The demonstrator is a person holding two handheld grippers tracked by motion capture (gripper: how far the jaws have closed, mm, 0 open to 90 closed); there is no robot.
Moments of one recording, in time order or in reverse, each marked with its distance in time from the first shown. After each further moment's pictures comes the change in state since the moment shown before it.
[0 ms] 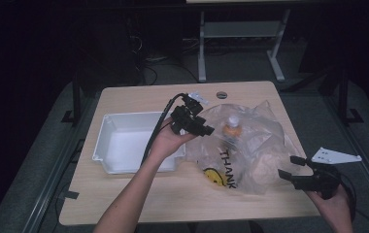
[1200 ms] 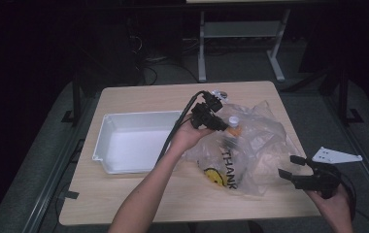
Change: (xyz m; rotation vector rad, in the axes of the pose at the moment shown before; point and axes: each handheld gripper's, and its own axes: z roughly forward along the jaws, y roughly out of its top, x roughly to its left) left arm -0.001 0.028 0.051 0.040 -0.019 0.020; right arm -0.002 0.000 0.000 -0.011 0.008 0.006
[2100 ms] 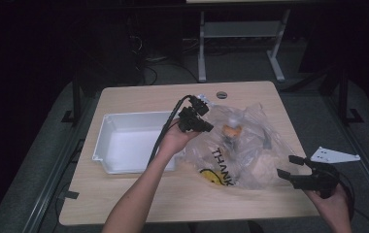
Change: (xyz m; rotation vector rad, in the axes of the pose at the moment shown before) left arm 0.018 -0.034 -0.012 0.016 0.015 -0.055; right arm 0.002 0.001 0.003 0.004 0.000 -0.004
